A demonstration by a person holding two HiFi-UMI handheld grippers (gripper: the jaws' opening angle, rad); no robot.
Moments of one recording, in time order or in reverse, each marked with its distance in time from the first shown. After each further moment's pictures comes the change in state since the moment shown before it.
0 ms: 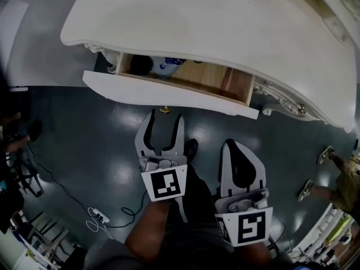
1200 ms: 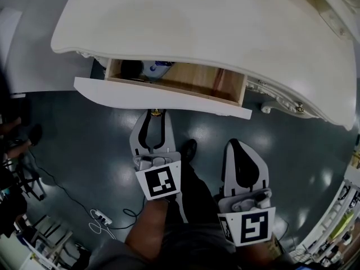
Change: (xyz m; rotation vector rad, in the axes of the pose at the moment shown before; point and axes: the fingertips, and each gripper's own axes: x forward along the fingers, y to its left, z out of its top) left arm 0.011 0.004 0.003 0.020 -0.002 0.055; right arm -0.008 -0.028 -0.006 0.010 0.008 -0.040
